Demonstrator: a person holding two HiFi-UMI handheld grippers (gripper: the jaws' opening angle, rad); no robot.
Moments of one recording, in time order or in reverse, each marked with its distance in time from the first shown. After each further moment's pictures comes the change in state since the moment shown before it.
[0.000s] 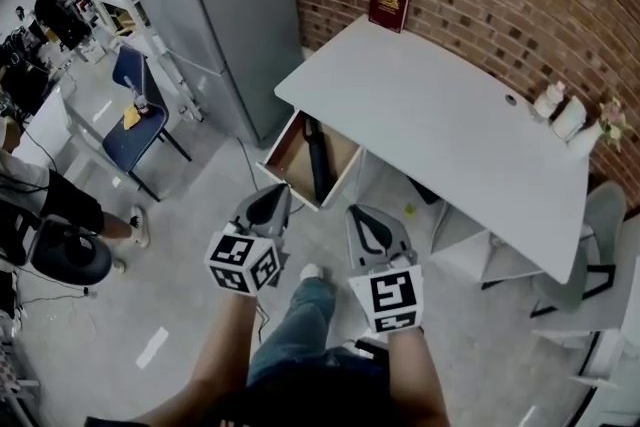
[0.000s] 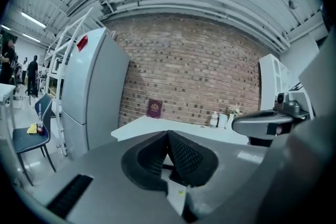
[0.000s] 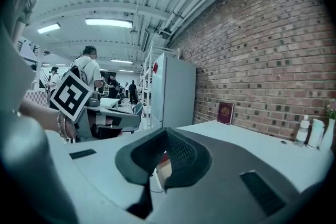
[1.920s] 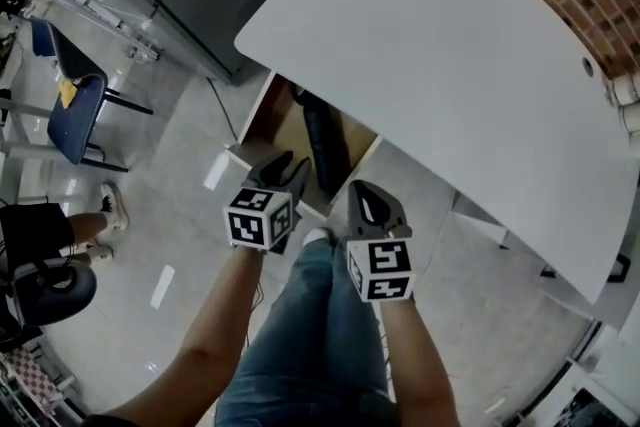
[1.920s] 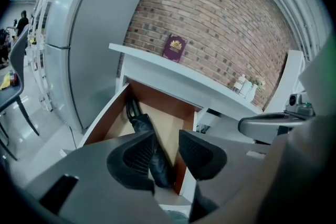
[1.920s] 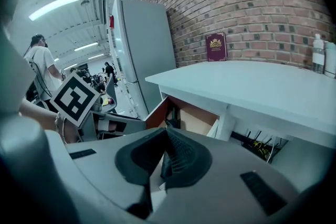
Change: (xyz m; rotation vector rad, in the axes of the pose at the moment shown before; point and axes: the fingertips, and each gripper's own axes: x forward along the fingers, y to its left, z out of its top) left arm 0.268 0.179 -0.260 -0.181 0.476 -0.067; right arm 0.284 -0.085 -0.252 0.302 0.337 -0.110
